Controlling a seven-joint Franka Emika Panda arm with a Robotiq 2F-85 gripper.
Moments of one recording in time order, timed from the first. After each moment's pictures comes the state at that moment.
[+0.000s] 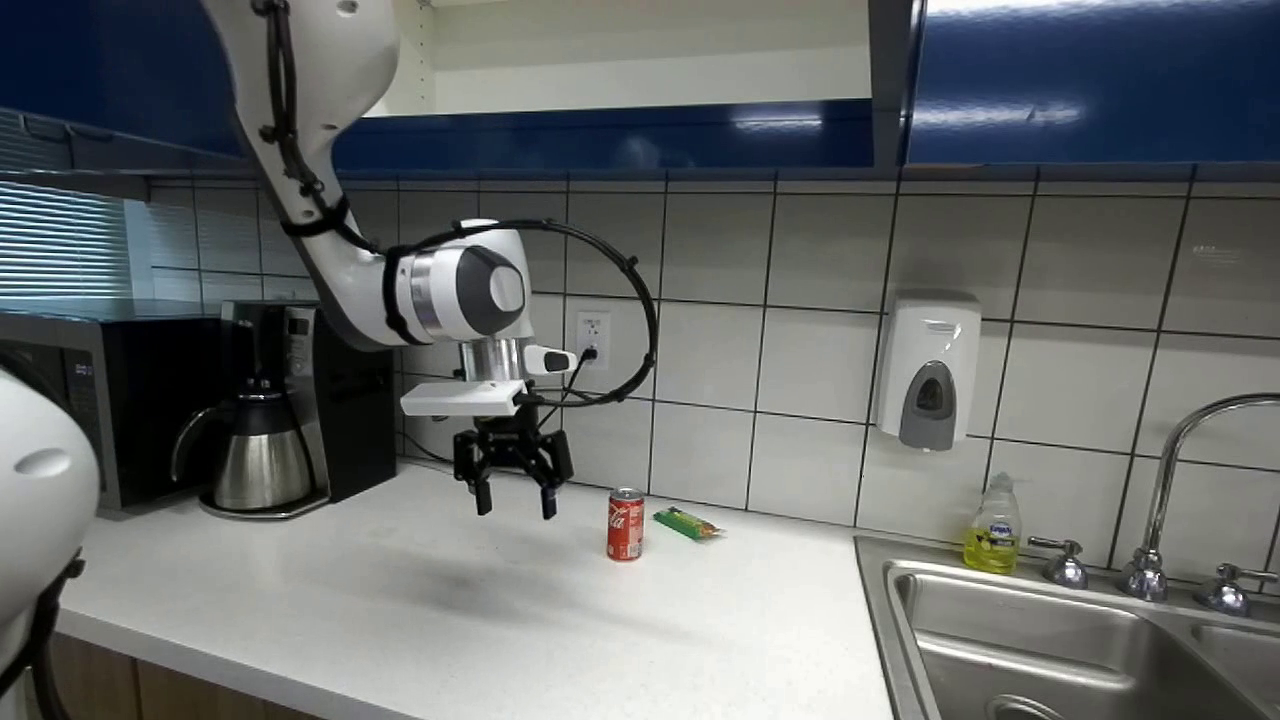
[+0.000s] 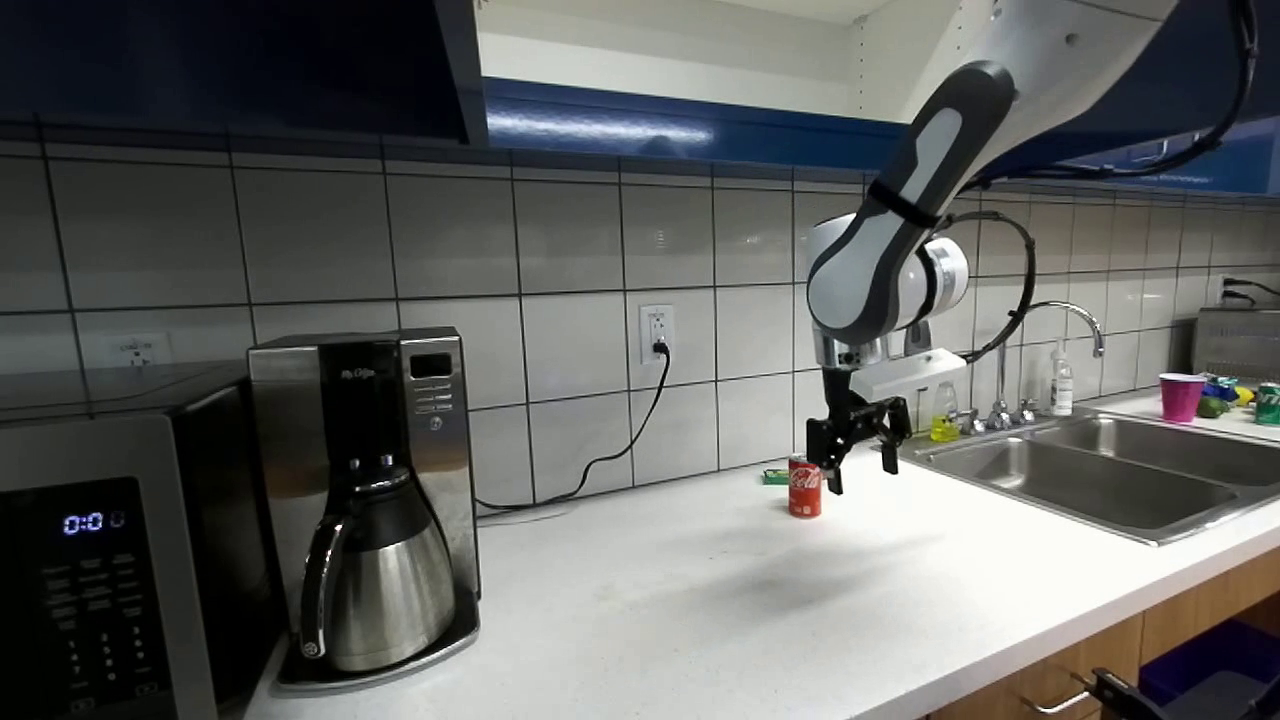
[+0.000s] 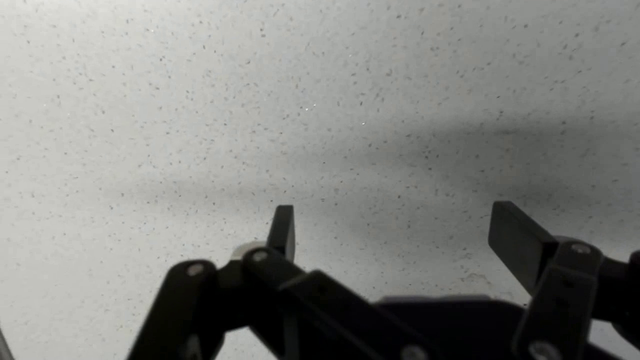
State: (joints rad) arm -0.05 -0.02 -0.03 -2.50 -0.24 2.49 0.11
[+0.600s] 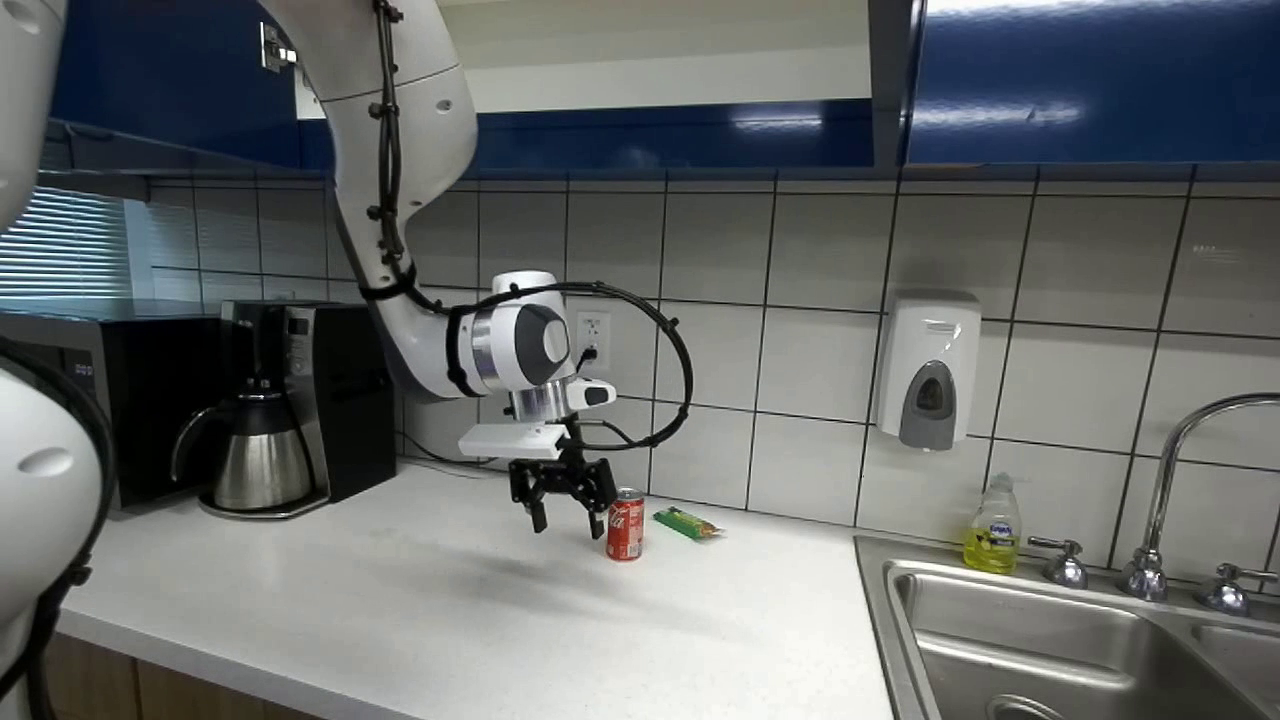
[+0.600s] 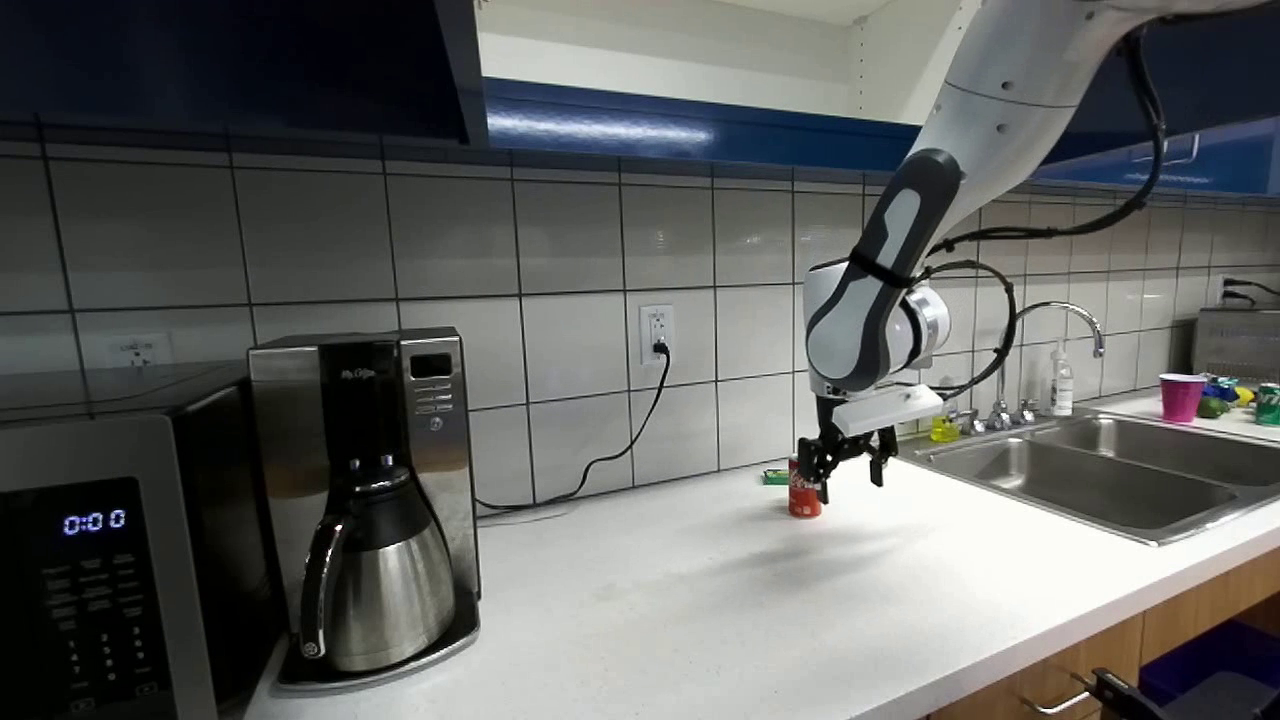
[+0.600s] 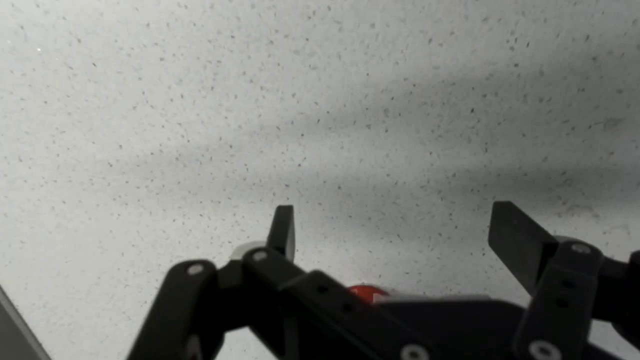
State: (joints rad) arm -0.04 0.22 -0.11 -2.36 -0.33 2.68 0.24
